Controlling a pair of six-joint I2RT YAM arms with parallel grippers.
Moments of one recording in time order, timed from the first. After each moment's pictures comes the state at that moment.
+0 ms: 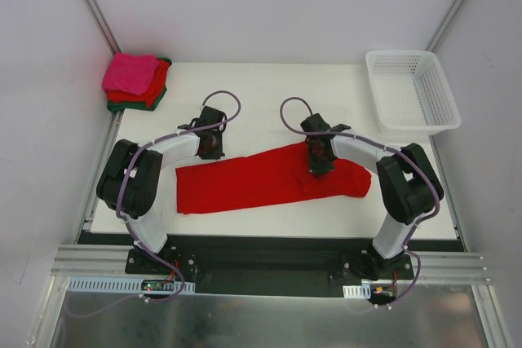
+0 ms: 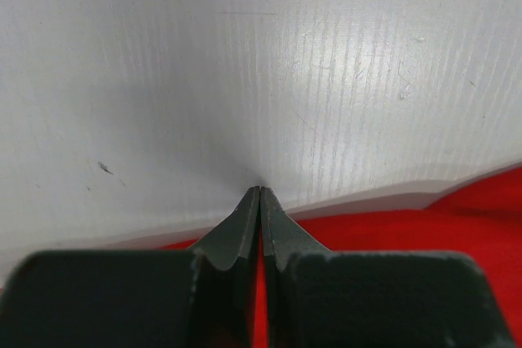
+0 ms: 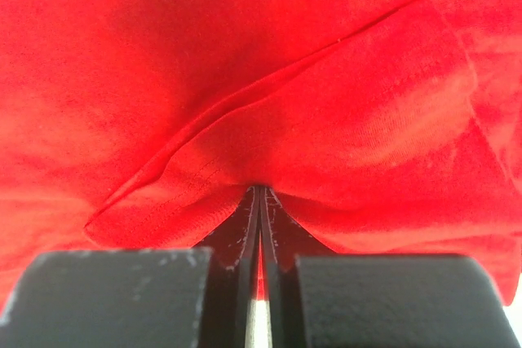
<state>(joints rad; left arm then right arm) -0.39 1.73 0.99 -0.34 -0.12 -0.38 0.54 1.73 1.07 -0.65 0.16 0.52</state>
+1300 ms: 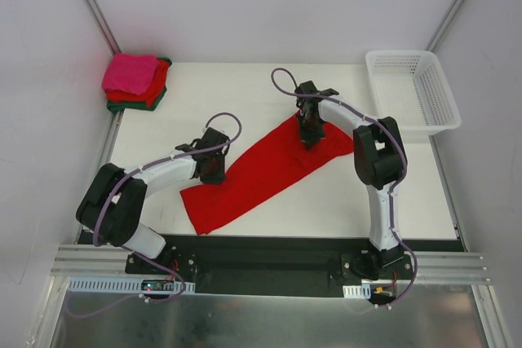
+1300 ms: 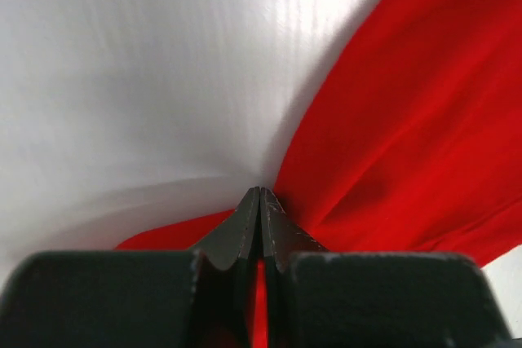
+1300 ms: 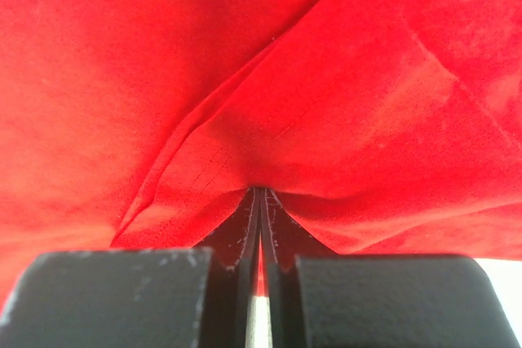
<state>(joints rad) -0.50 1.50 0.79 -0.44 -0.05 -0.49 0.44 2.15 1.67 -0.87 0.05 0.27</state>
